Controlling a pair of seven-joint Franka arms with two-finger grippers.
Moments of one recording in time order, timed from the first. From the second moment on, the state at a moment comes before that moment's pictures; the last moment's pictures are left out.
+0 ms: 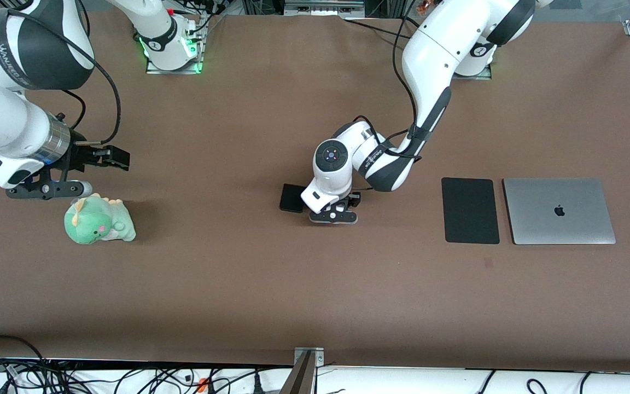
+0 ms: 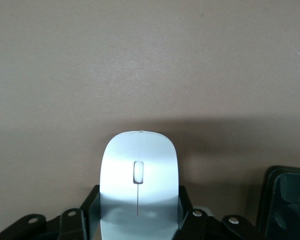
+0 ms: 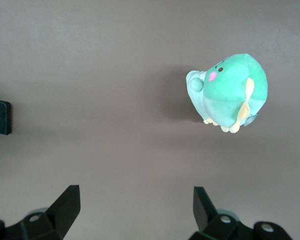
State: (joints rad) left arm -0.56 0.89 -0.18 -1.36 0.22 2.17 -0.78; right arm 0.29 0.23 -0.16 -1.52 0.01 1.60 0.08
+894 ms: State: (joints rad) left arm -0.34 0.68 -0.17 -1.41 0.22 2.00 -0.78; right arm 0.30 0.26 -0.15 -1.52 0.09 1.63 0.16
